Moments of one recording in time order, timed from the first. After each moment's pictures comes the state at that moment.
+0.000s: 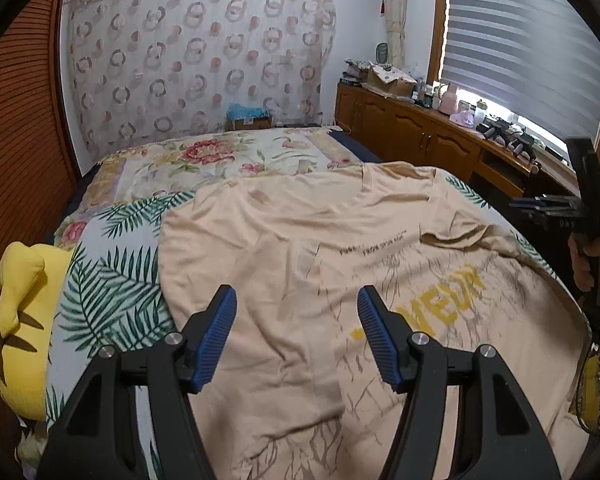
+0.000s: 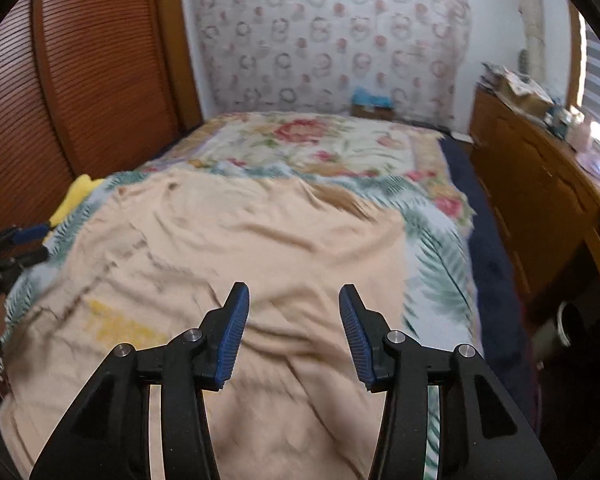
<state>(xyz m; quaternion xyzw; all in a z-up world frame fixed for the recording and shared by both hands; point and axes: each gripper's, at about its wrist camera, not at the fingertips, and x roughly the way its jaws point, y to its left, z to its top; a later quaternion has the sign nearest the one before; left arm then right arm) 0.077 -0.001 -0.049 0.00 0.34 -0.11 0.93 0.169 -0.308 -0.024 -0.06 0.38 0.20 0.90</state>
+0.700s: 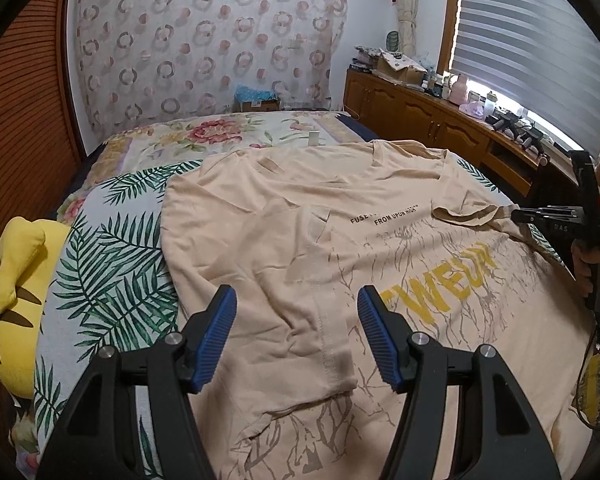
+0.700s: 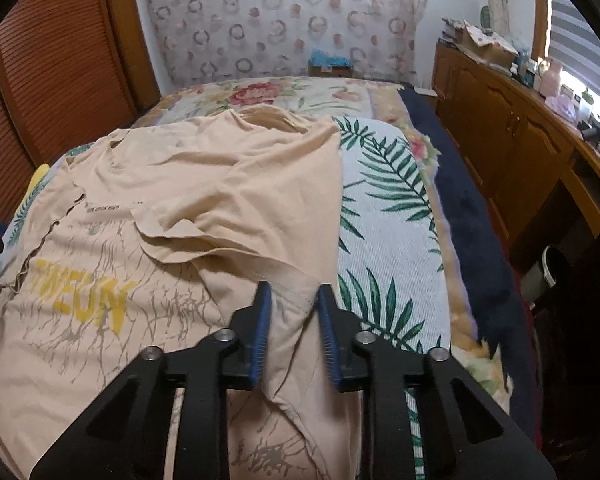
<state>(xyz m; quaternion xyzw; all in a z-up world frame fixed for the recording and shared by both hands) 0.074 0.005 -0.070 -0.01 0.36 -0.10 0.93 0.163 -0.351 -0.077 -0.04 0.43 0.14 0.89</state>
